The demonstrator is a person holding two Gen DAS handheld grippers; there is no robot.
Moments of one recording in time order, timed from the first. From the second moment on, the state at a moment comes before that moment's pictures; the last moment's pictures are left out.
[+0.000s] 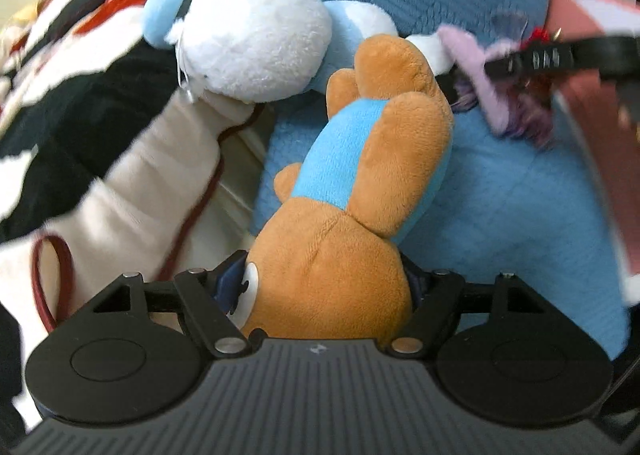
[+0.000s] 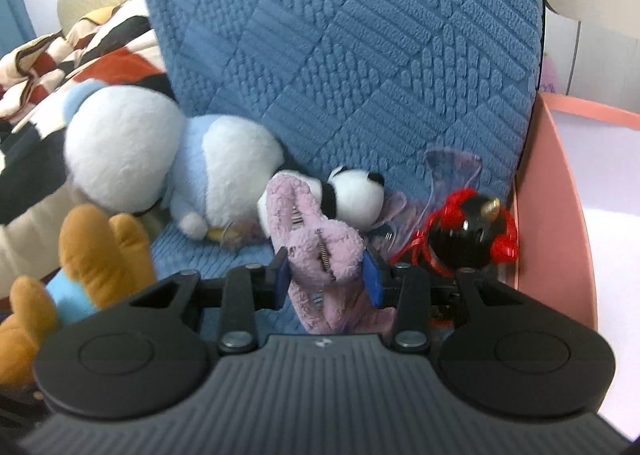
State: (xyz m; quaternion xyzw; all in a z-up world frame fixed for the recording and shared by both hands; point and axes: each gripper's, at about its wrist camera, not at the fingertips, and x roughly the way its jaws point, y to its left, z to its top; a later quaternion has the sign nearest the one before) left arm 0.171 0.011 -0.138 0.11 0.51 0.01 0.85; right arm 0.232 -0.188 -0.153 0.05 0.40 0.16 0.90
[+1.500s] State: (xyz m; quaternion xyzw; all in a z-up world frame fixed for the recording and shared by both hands) left arm 0.118 -0.002 -0.171 -0.16 0.49 0.03 0.86; right arm 0.115 -0.182 -0.128 0.02 0.48 0.12 0.87
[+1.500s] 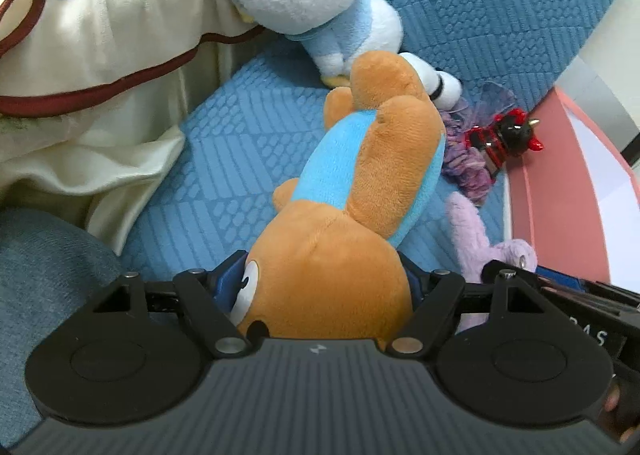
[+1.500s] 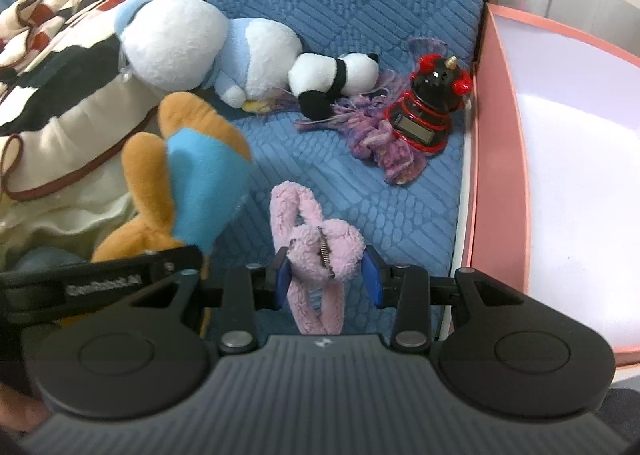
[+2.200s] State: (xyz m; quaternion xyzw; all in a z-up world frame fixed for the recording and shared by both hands) left arm 0.117 -0.047 -0.111 -0.19 0.48 0.01 0.85; right arm 0.115 -0.245 -0.079 0.12 0.50 0.10 0.85
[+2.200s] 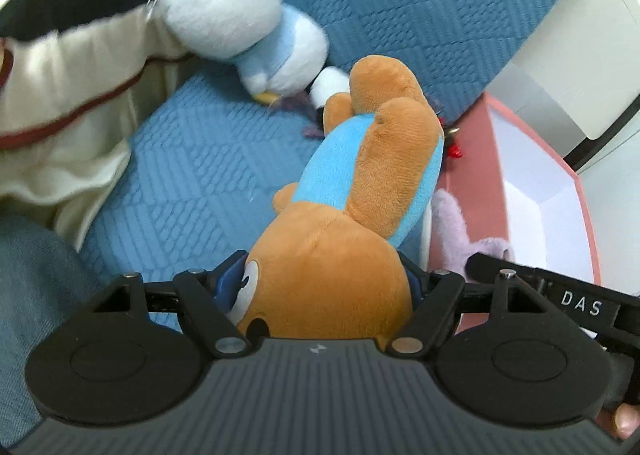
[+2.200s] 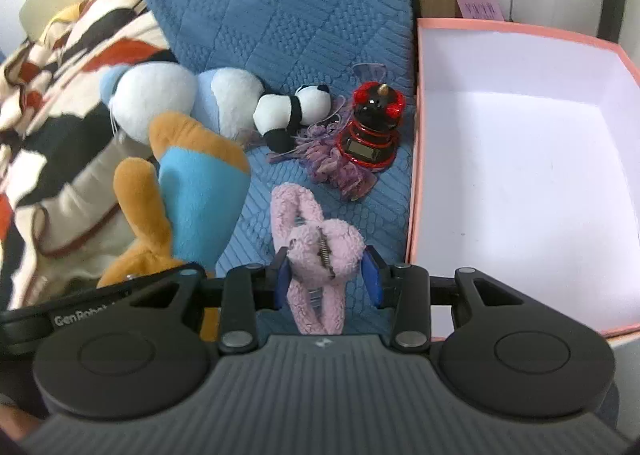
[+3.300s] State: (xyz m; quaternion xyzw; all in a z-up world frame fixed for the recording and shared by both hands) left arm 0.266 -0.241 -0.020 -0.11 0.55 -0.15 0.82; right arm 0.173 -0.432 -0.032 0.15 0.46 -0.01 0.88
